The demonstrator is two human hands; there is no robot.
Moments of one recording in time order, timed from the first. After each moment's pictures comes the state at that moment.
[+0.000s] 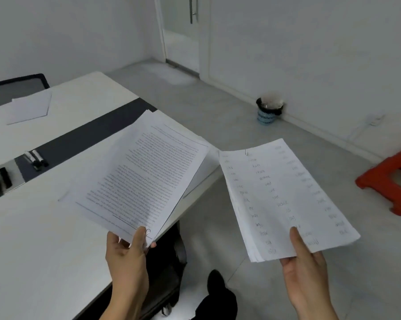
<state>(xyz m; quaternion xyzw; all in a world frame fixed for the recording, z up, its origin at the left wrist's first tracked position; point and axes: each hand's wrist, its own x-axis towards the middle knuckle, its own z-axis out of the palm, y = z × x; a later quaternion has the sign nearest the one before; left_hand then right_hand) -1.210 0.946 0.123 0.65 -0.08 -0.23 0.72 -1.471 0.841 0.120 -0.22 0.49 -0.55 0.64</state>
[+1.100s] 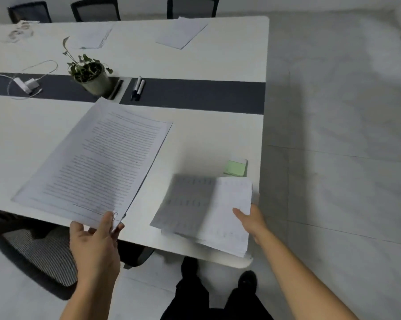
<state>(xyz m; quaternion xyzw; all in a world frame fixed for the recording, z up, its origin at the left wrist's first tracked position) -1.184 0.647 0.143 0.62 0.31 0.19 0.69 -1.163 0.343 -0.031 -0.70 0.30 0.21 0.61</state>
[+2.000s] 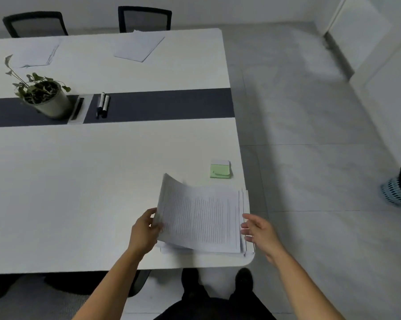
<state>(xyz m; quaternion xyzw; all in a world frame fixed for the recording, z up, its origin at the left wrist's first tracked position) -1.102 0.665 0.016 0.87 0.08 -0.25 0.43 -1.224 0.355 -0.005 -0.64 0.40 0.11 0.65</state>
